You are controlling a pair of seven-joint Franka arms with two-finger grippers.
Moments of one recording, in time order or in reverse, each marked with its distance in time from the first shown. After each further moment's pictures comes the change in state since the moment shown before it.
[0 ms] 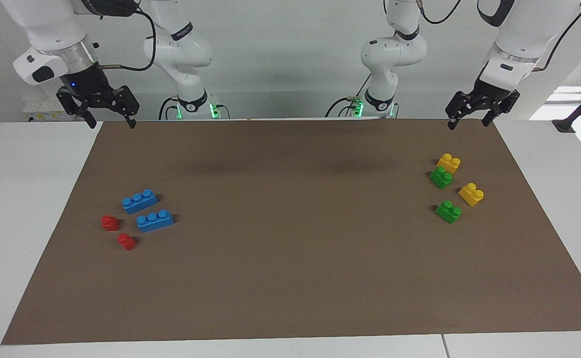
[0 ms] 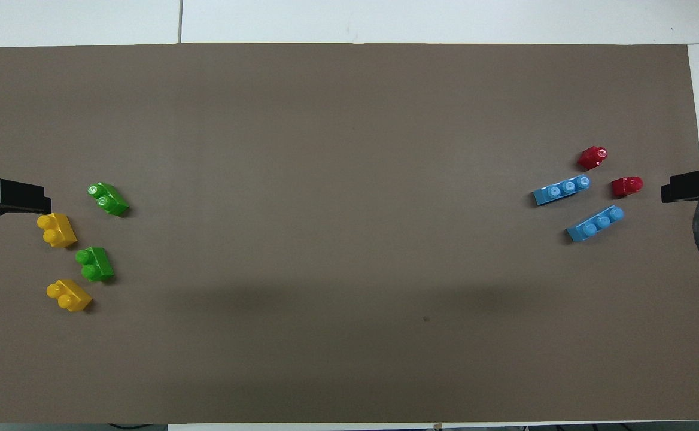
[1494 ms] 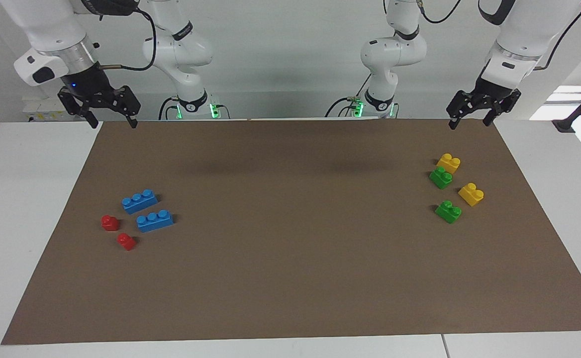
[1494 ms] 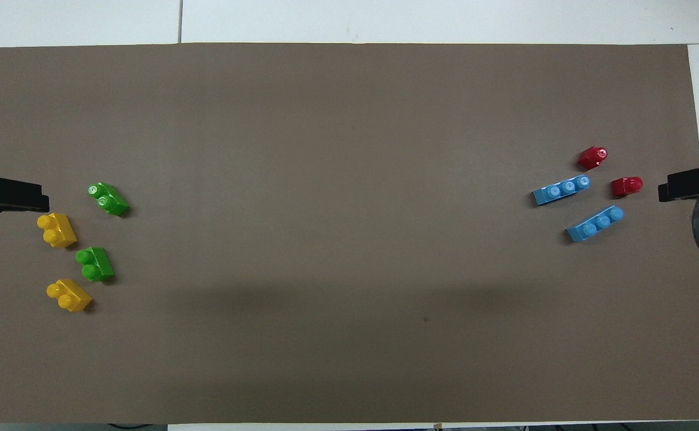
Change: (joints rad) left arm 0.000 0.000 0.004 0.002 -0.004 0.008 -0.001; right arm 0.127 0.012 -0.117 0.017 0.000 -0.018 0.023
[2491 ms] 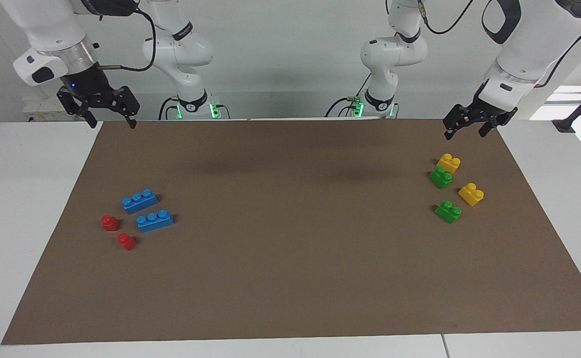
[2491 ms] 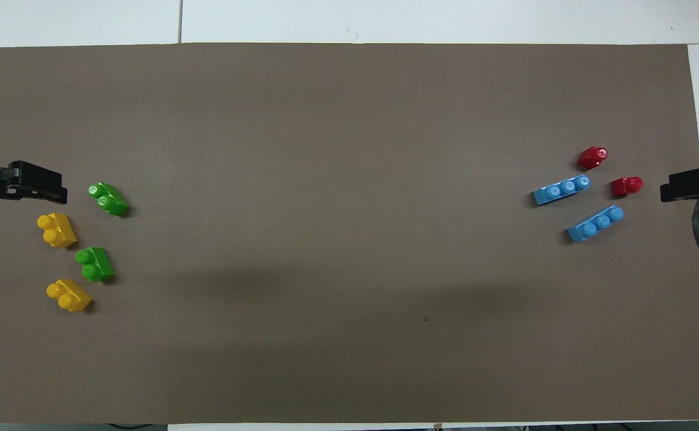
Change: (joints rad) left arm -0.026 0.123 0.008 0.109 0.000 -0.092 -0.001; right arm 0.000 0.000 0.000 0.000 -0.010 0.000 0.002
